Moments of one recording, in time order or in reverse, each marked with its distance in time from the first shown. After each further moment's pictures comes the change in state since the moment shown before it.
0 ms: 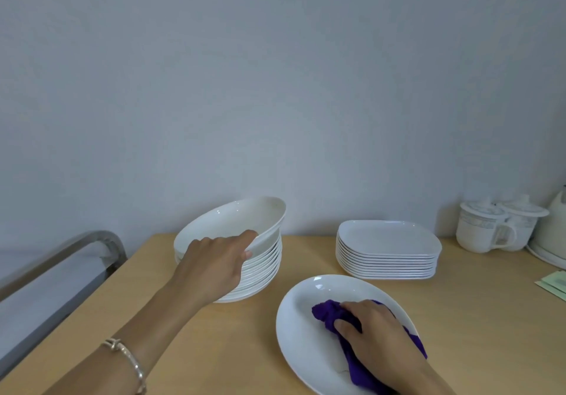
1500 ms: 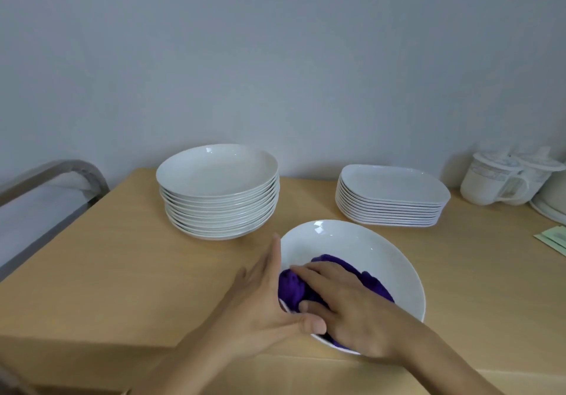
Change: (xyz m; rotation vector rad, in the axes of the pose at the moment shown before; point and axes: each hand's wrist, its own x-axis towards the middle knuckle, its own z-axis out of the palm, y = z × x) left_hand -0.074 0.078 0.050 -0.751 -0.590 -0.138; right_hand -0.012 -0.025 0.006 -0.032 -0.399 -0.355
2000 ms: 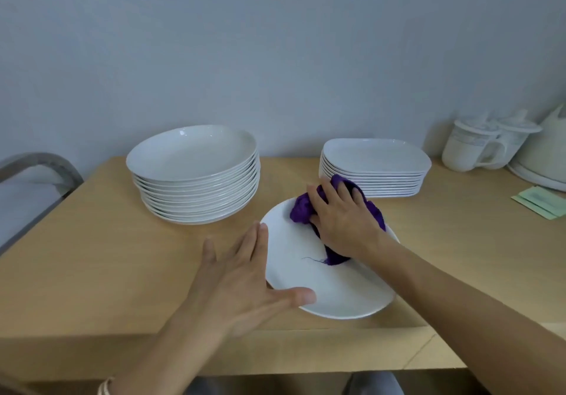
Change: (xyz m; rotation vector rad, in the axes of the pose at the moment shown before) left_hand -0.003 0.014 -0.009 0.488 -0.126 -0.138; right_hand 0.059 0.053 -0.015 -0.564 0.288 0.302
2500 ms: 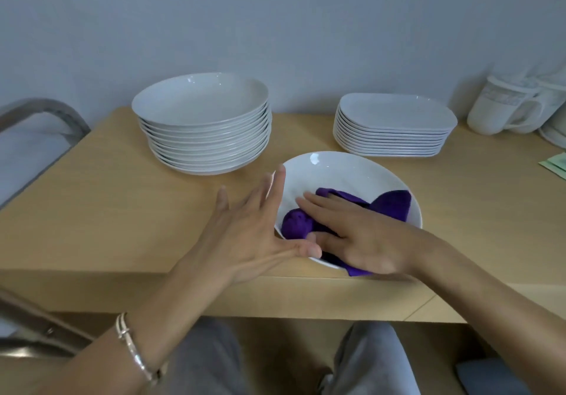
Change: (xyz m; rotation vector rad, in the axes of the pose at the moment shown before) left_hand 0.008 -0.009 0.013 -0.049 0.129 0.102; right_hand -0.076 -0.018 -0.040 0.433 -0.457 -0.293
